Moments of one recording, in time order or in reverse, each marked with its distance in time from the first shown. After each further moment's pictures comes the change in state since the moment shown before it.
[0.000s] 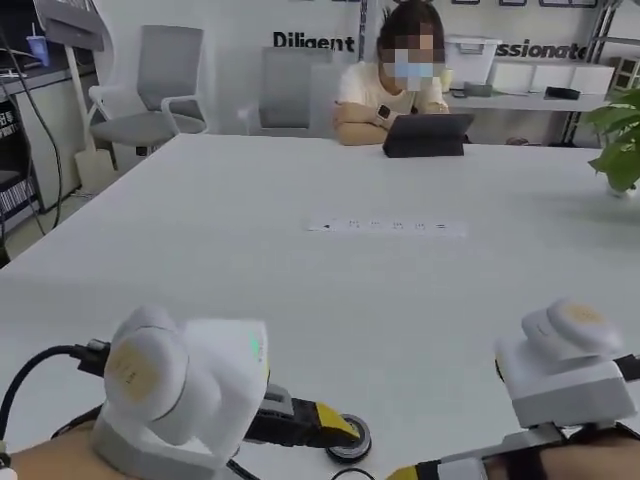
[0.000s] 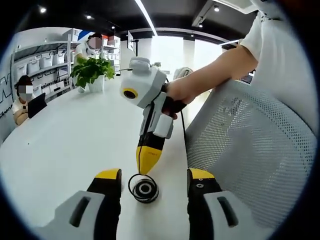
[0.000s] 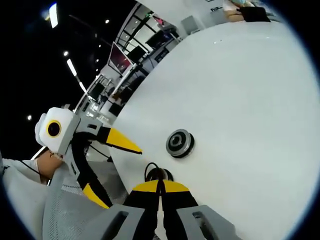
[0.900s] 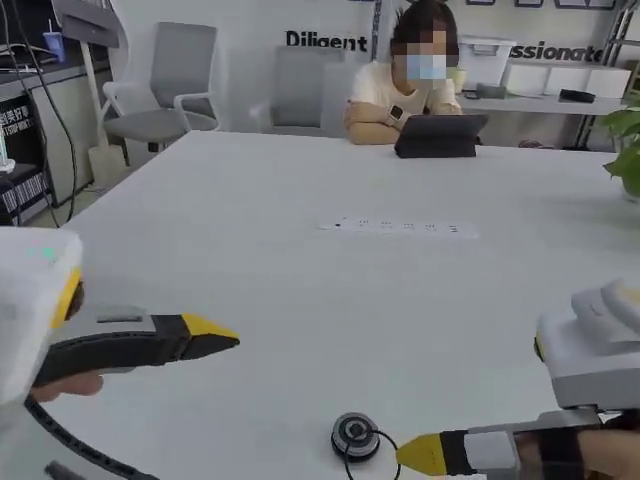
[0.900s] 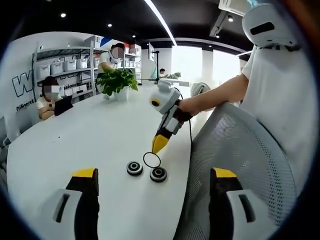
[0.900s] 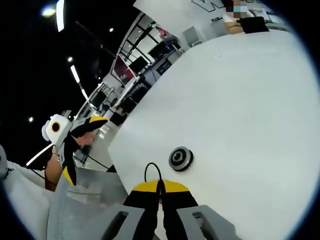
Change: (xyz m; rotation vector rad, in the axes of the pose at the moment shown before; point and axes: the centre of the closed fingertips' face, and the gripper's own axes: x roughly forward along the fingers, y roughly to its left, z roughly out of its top) left arm -0.107 0.010 0.007 -0.087 -0.089 0.184; right arm -0.018 0.007 0.024 -0.023 -0.098 0.001
